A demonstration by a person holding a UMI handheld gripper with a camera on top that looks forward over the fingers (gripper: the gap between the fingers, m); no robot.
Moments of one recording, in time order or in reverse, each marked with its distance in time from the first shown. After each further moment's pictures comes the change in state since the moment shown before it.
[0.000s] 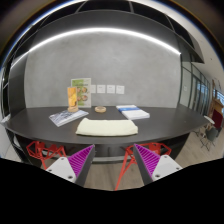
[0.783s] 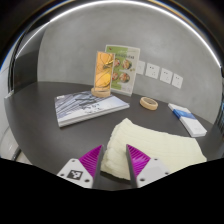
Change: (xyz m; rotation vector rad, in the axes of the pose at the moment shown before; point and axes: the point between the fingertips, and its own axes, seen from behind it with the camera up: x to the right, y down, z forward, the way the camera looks) arm -0.181 0.009 0.302 -0.148 -0.271 -0.239
